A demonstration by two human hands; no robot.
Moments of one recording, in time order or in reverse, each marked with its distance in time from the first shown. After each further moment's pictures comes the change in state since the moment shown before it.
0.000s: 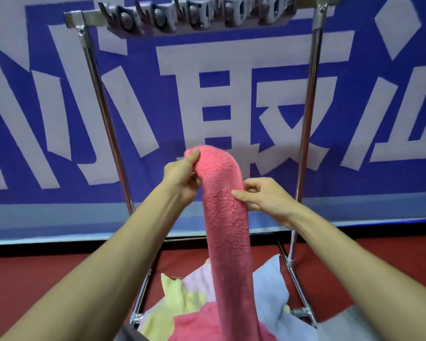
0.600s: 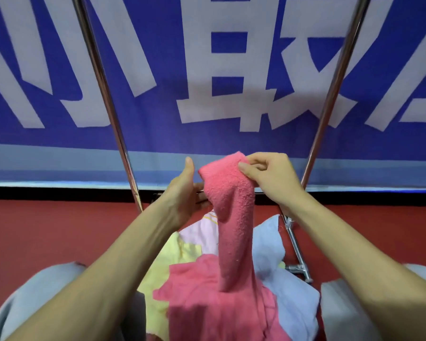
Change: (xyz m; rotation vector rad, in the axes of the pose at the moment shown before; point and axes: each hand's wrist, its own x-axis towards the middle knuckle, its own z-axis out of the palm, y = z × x) left_hand -0.001 -0.120 -0.083 0.211 -0.220 -0.433; right_hand 0.000 0.071 0.036 -0.245 0.267 -0.062
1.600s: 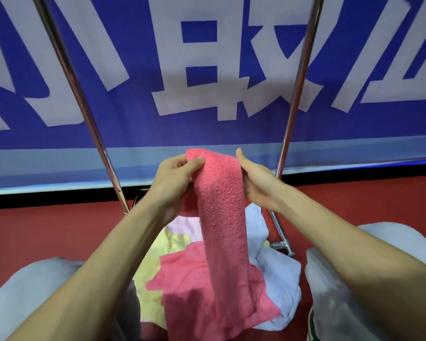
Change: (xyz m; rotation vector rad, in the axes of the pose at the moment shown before) left_hand -0.034 -0.008 0.023 0.213 0.053 0.414; right_hand -0.022 0.025 0.003 0.540 -0.208 0.532
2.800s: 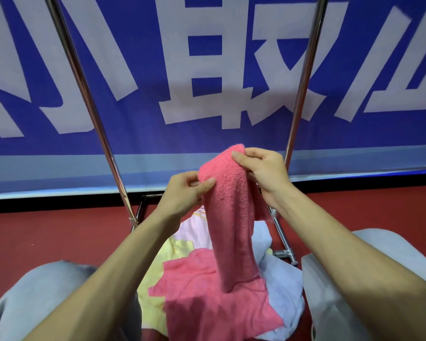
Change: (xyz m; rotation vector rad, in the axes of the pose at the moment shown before) left_hand -0.009 -0.006 0.001 0.115 -0.045 0.036; right_hand -0.010 -0.024 0.004 0.025 0.224 -0.390
